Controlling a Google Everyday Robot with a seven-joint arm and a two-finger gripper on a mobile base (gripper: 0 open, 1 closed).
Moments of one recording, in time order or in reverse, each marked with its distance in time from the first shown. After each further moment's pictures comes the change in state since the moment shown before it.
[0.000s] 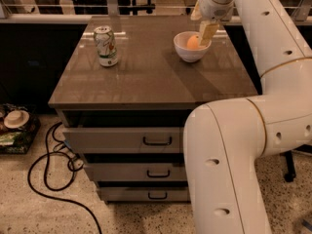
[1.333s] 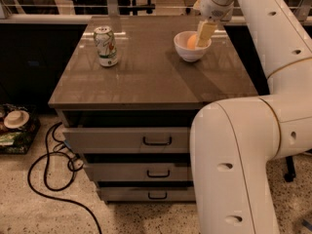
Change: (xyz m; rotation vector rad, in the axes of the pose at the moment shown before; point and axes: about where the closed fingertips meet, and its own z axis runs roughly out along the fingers) arm -0.001 -0.015 0.005 0.076 -0.041 0.159
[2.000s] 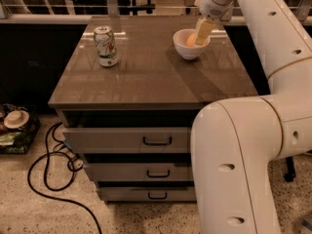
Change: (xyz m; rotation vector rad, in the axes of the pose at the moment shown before) arm -0.001 -0.011 0.000 0.047 -0.005 0.056
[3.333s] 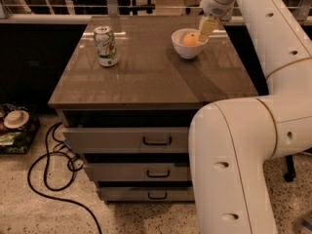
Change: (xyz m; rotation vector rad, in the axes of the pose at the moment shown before) arm 0.016 -0.010 -0.001 0.034 0.057 0.048
